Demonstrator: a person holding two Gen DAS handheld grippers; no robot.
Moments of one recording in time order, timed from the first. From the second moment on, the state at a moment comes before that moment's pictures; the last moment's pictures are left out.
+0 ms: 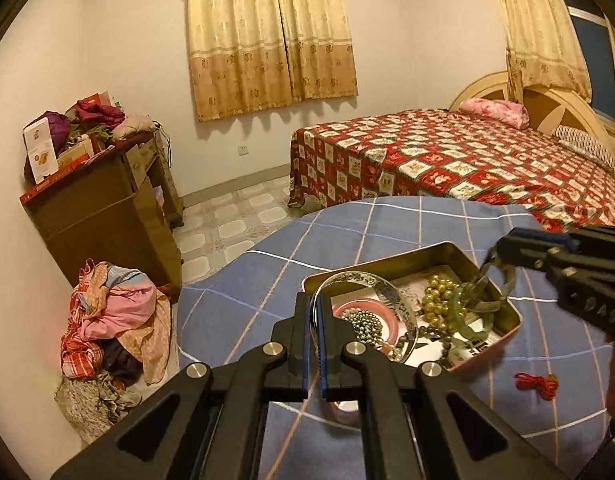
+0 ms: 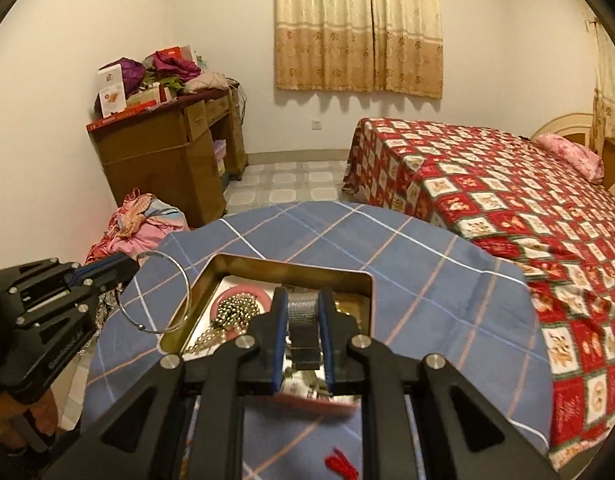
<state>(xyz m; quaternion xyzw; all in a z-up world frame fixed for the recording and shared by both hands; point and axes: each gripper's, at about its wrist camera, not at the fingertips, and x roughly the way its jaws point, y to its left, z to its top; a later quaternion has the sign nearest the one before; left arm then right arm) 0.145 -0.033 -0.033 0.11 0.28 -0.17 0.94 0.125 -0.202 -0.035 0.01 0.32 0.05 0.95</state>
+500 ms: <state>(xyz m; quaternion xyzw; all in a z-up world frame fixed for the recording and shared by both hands) 0.173 -0.056 -0.066 0.13 0.32 -0.16 0.93 0.149 -0.215 -0.079 0.02 0.36 0.03 0.93</state>
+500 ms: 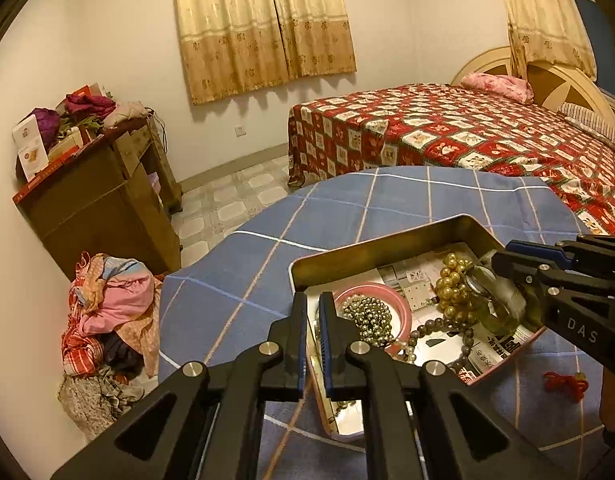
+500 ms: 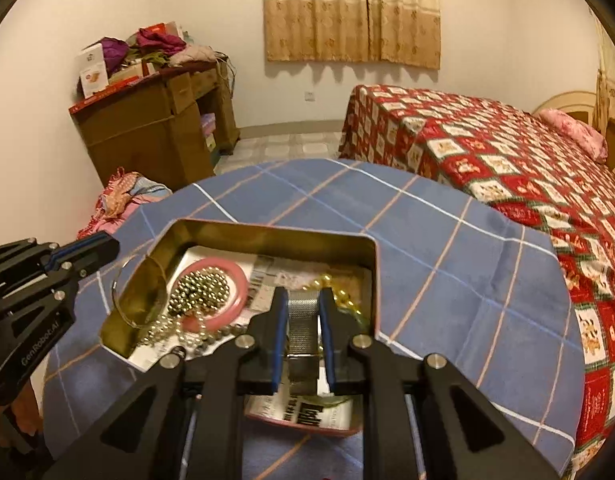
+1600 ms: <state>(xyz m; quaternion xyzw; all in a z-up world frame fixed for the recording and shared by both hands) 0.163 -0.038 -0.080 0.13 0.32 -0.11 0.93 0.121 -0.219 -0.079 0.01 0.34 0.00 0.94</state>
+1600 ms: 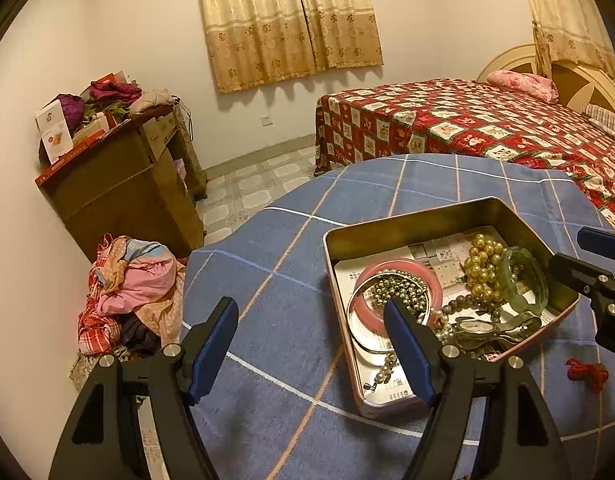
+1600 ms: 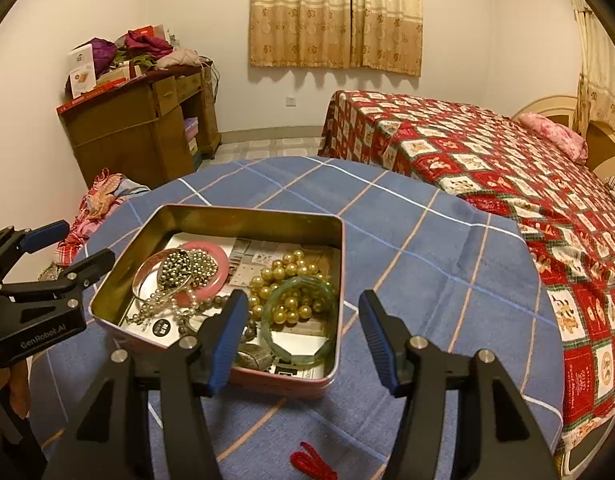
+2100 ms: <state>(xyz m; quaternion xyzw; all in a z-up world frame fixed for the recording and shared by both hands) 0.161 -0.035 -0.078 0.13 0.32 -0.11 0.93 0.118 -0.220 -0.076 0.01 0.34 0.00 0.94</state>
